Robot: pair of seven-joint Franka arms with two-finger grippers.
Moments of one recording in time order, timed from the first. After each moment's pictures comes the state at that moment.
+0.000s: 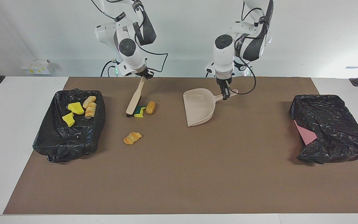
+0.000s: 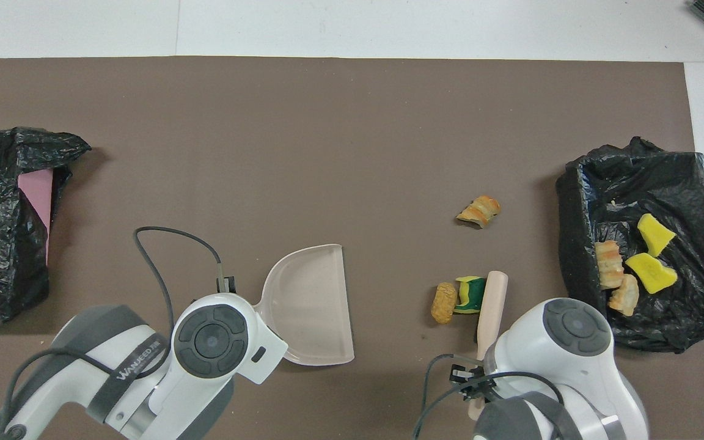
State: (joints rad) left arm -0.63 -0.17 -0.01 -2.38 0.20 2.11 0.76; right arm 0.27 -0.30 0.17 -2.51 0.30 1.82 0.61
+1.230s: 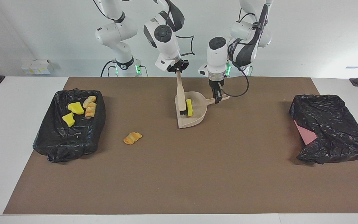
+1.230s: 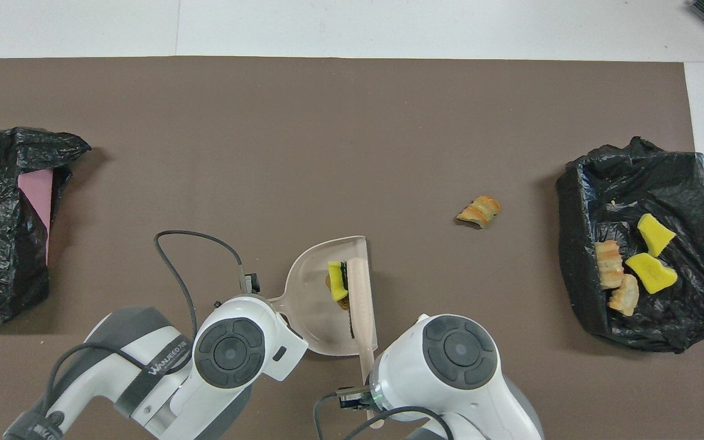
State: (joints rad) left arm -0.66 -0.11 0.00 -2.40 0.19 2.30 0.71; right arm 0.53 -0.17 0.18 -2.24 0.39 1.89 0.46
